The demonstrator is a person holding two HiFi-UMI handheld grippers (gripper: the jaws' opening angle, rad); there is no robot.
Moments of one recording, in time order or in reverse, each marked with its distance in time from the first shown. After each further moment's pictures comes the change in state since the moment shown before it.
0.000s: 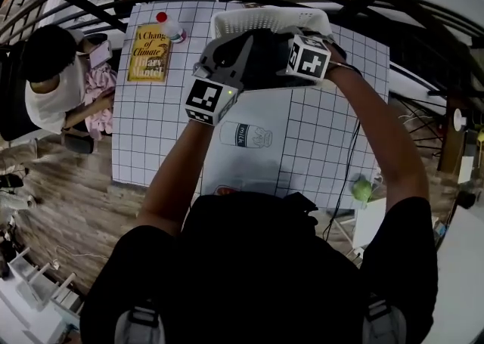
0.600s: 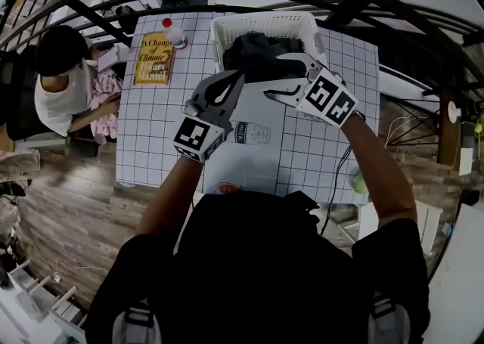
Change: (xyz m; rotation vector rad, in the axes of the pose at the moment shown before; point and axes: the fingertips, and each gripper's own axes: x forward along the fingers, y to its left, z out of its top) left arm -0.101 -0.082 0.036 -0.036 -0.030 -0.090; right arm -0.139 0.105 0.080 0.202 -0.464 -0.161
